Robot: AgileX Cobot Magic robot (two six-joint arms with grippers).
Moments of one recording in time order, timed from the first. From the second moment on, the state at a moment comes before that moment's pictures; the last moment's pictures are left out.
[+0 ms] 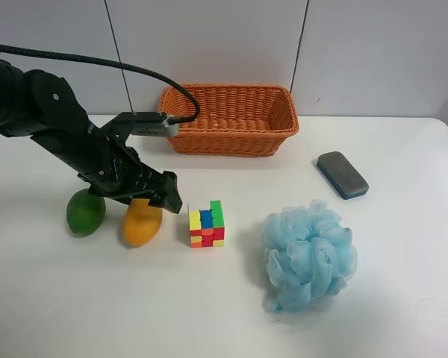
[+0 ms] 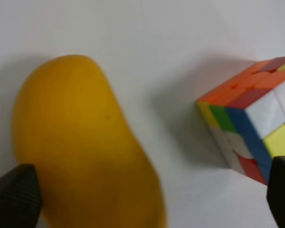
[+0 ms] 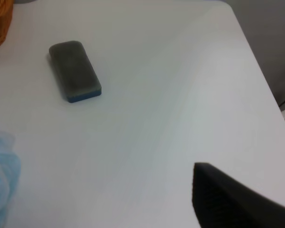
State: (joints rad) left arm -0.44 1.77 -0.92 -0.45 0.40 0.29; right arm -0.04 0.00 -0.49 0.06 1.06 -0.04
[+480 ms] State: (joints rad) left arm -0.43 1.85 -0.92 -0.43 0.39 0.29; right arm -0.04 0.00 -0.49 0.06 1.06 -0.04
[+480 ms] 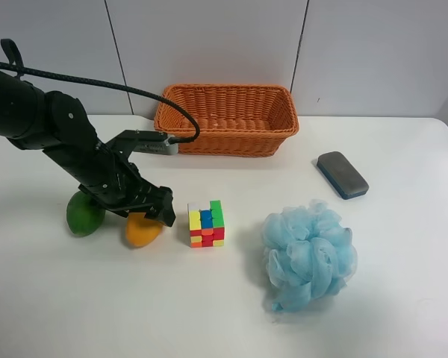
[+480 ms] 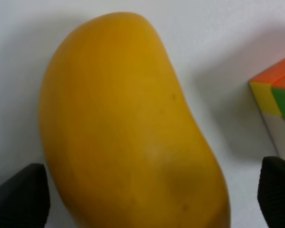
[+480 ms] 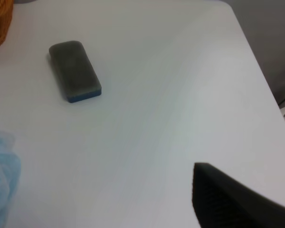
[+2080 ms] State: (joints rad) left arm -0.43 1.84 -1.53 -0.30 0.55 0.29; right arm -0.04 0.00 -0.49 0.06 1.06 -0.04
